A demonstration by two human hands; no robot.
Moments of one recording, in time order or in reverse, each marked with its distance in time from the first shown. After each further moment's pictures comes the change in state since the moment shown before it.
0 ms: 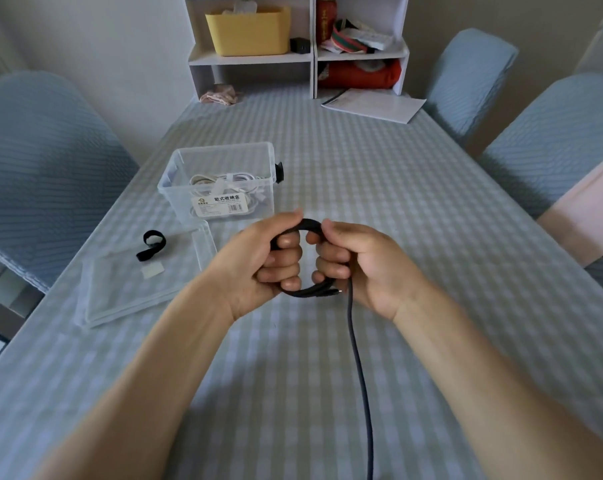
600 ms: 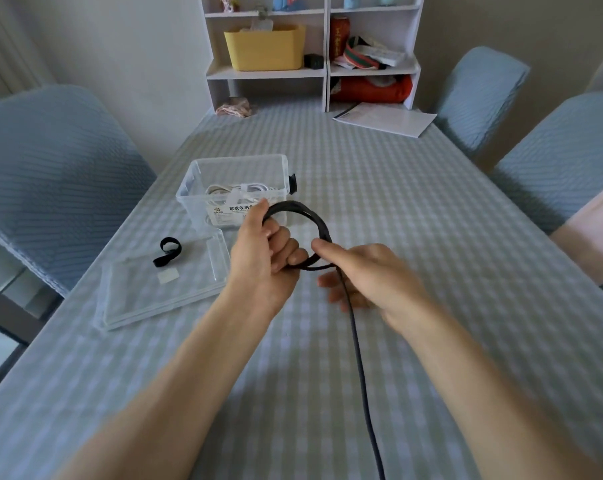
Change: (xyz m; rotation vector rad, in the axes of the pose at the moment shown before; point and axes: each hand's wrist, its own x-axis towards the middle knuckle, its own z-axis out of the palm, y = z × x) left_hand 0.015 -0.005 0.011 -0.567 0.304 0.264; right_hand 0.000 0.001 0.006 -0.579 0.378 0.108
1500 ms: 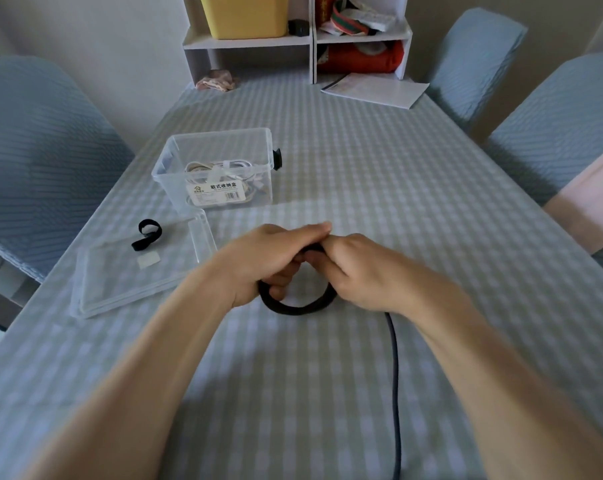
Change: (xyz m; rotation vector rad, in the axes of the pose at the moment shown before) left_hand -0.011 0.005 -0.004 1.119 -0.301 -0.249; right_hand 0.000 0.011 -0.015 -0.833 -0.248 -0.502
